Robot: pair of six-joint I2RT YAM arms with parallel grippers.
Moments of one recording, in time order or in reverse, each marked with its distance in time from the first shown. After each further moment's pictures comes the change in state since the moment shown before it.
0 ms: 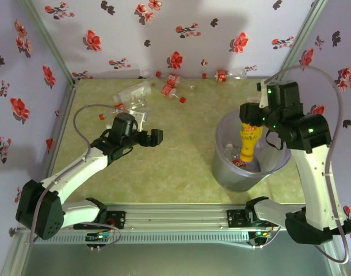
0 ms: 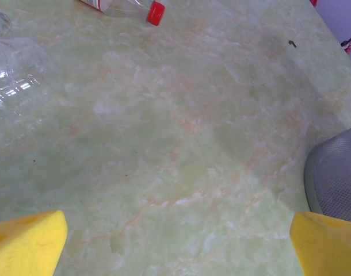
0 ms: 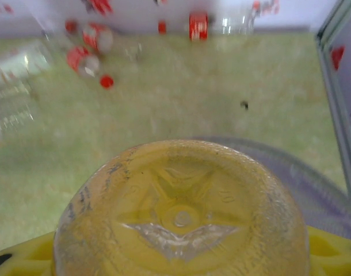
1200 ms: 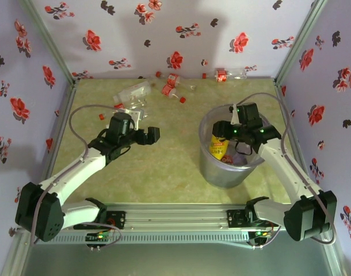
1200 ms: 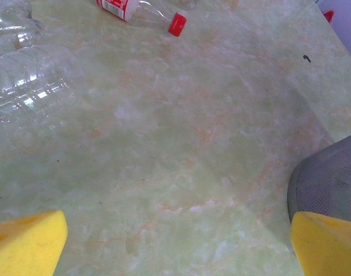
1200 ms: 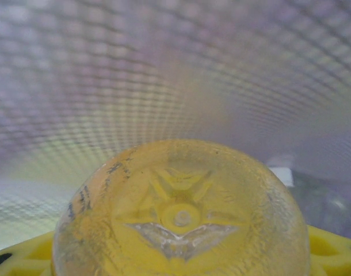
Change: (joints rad) left arm 0.034 -0.021 -0.008 -0.005 -0.027 -0.012; right arm -0.027 0.035 -0.695 0.675 -0.349 0.206
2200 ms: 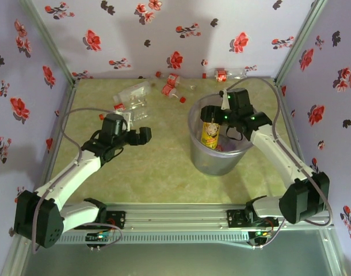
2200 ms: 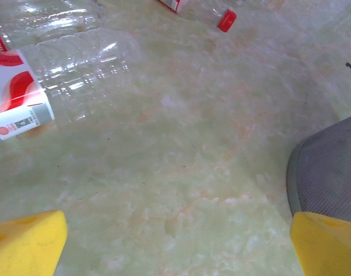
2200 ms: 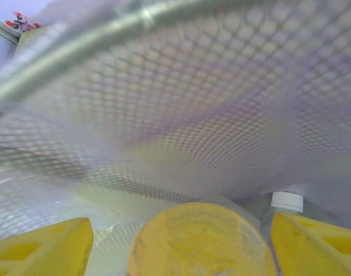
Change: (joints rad) left arm 0.087 -0.053 -0.023 -0.089 -0.027 -0.017; right arm 0.076 0.138 0.184 0.071 0.056 -0.028
